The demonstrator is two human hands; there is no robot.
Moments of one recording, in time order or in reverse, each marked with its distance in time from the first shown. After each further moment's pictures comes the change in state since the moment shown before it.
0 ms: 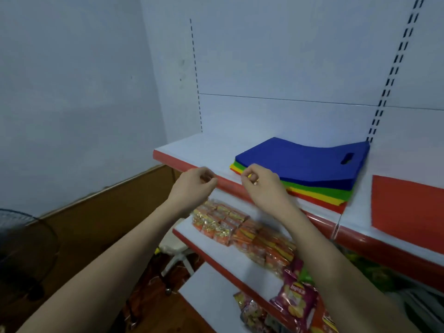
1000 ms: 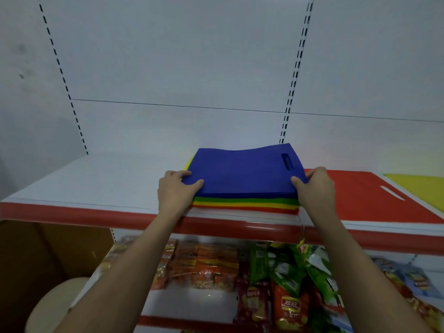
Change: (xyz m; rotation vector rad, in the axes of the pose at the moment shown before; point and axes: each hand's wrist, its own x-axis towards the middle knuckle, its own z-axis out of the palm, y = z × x) left_hand 0.164 -0.018 0.132 -0.333 -0.118 0.125; right_hand -0.006 0.083 -0.094 -0.451 0.854 0.681
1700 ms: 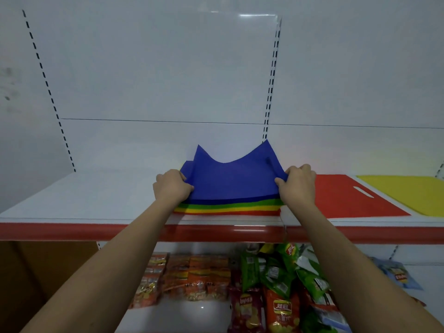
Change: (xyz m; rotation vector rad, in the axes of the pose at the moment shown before) left_hand 0.009 0.063 -0.018 0.336 -0.181 -0.054; right_hand -0.009 -0.022 -0.026 -0.254 0.026 -0.093
